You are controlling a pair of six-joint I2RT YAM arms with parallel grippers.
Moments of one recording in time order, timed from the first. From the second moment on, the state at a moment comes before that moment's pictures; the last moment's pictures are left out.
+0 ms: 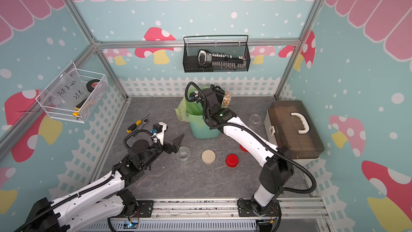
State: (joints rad) left arm -0.68 0.92 0.47 0.33 -0.13 -0.10; right arm 0.69 1.65 1.56 -0.33 0.78 -1.10
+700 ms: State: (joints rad) left arm -0.68 0.93 0.48 0.33 -0.13 -0.10; right arm 0.69 1.70 1.56 -0.27 0.82 -1.27
